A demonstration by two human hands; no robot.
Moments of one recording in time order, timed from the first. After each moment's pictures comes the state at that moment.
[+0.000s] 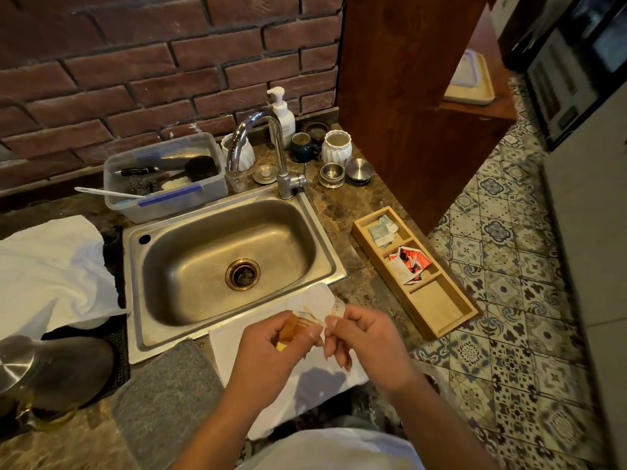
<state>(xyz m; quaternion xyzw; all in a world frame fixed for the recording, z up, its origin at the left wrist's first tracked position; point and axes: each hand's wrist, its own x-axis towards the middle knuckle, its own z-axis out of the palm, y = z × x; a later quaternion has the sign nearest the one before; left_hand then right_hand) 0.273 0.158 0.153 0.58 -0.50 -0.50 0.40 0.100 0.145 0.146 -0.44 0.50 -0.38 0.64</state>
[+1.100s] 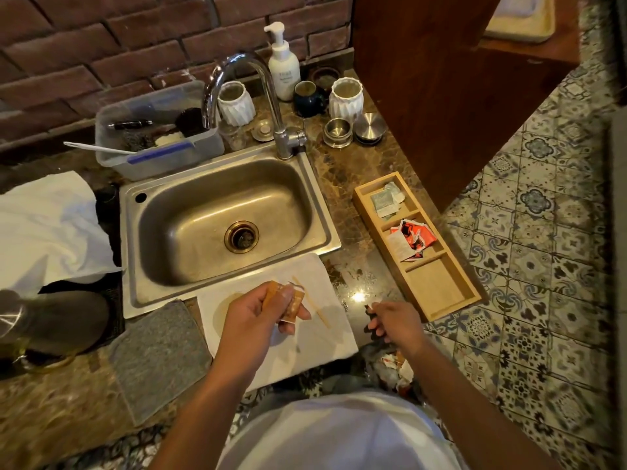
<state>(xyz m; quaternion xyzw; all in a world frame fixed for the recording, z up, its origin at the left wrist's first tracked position) 0.219 0.145 0.144 0.64 -0.33 -0.55 0.42 -0.017 0.107 -0.017 -0.33 0.75 -0.15 0.56</state>
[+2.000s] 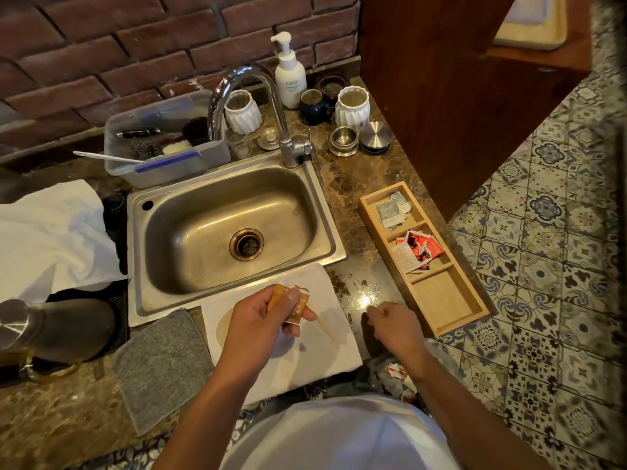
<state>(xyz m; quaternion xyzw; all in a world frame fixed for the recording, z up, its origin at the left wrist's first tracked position) 0.222 0.126 0.139 0.65 -0.33 -0.55 0.41 -0.004 0.090 -0.011 -0.51 0.74 -0.05 0.44</state>
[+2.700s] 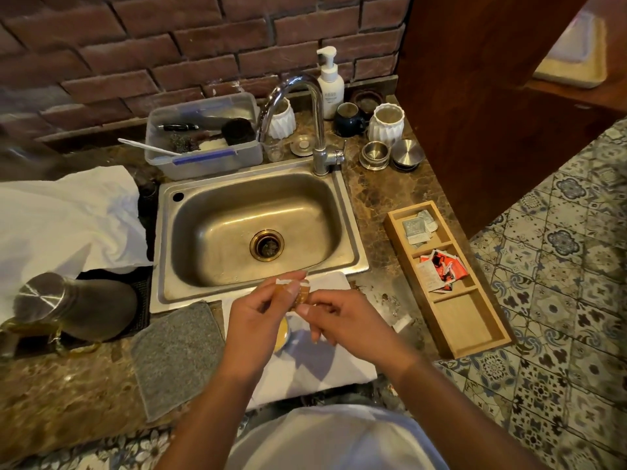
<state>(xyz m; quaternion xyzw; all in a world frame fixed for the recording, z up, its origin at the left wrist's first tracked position) 0.259 0.132 0.136 0.65 -0.31 -0.50 0.49 0.102 0.082 0.112 -0.58 0.42 -0.20 0.67</state>
